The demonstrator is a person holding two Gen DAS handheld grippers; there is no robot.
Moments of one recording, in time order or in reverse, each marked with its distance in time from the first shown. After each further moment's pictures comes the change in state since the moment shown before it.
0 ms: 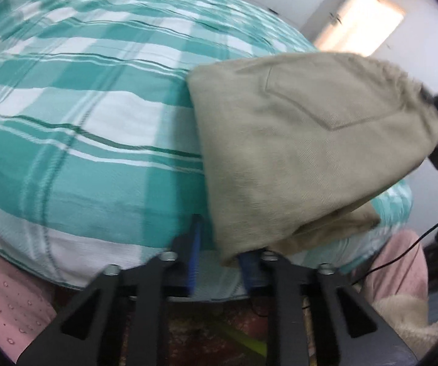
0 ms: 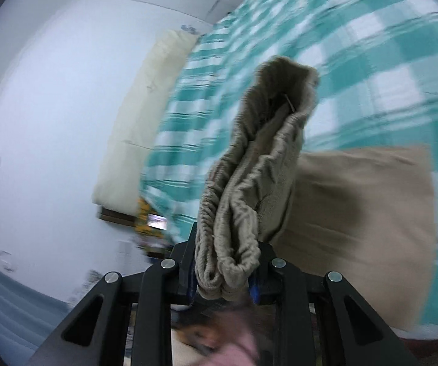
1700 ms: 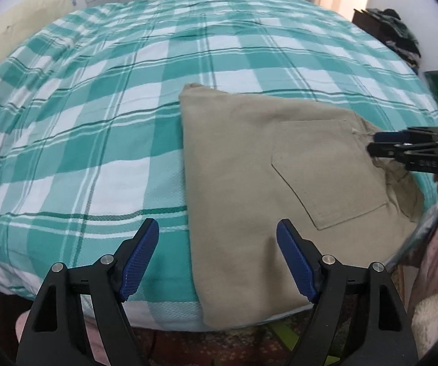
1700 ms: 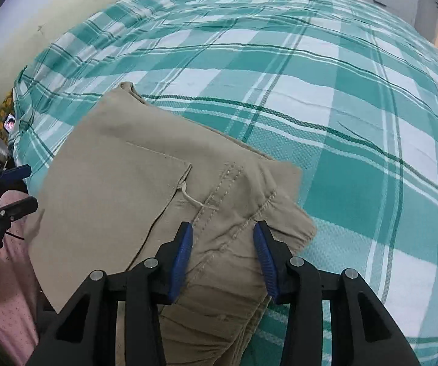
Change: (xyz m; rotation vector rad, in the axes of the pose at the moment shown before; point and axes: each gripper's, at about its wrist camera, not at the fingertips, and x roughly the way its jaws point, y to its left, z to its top) left arm 0.030 -0.073 0.054 0.259 0.029 0.329; right arm 0.052 -0.083 -0.005 -0.488 0.095 -0.659
